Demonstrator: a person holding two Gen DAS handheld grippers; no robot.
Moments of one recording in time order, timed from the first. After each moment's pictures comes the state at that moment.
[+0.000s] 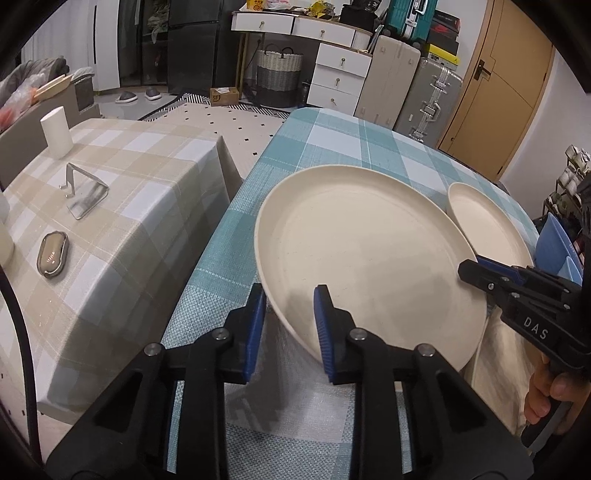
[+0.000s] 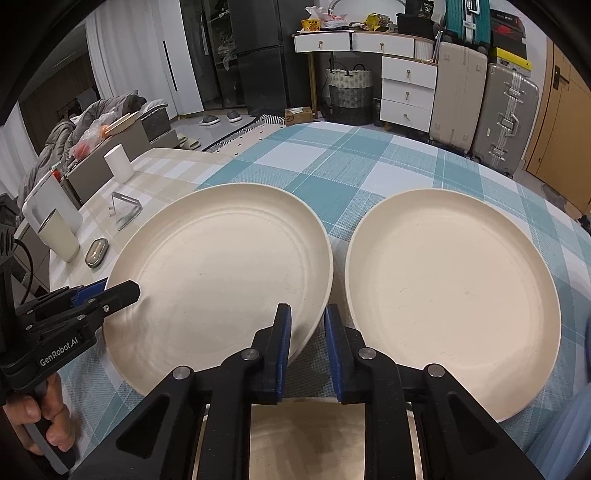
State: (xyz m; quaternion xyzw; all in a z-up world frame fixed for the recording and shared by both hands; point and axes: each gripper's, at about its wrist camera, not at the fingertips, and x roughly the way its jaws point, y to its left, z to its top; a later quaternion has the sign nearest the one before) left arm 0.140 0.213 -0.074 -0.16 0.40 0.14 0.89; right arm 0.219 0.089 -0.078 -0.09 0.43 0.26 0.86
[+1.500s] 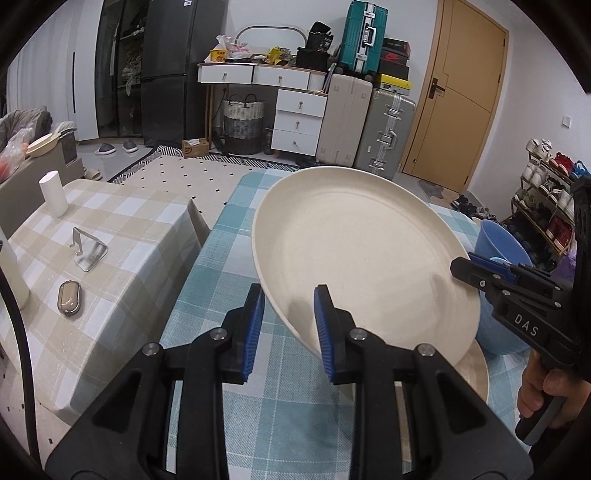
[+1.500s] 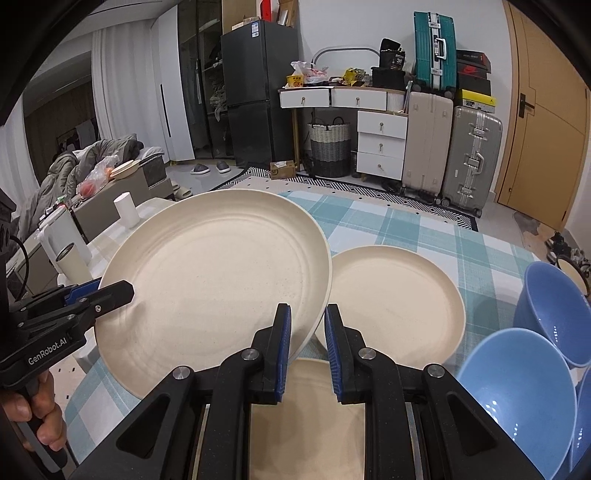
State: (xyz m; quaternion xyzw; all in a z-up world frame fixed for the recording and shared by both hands) left arm 0.066 0.119 0.049 -0.11 0.32 0.10 0.93; right arm 0.132 0.023 0.024 -0.07 0.34 0.24 0.91
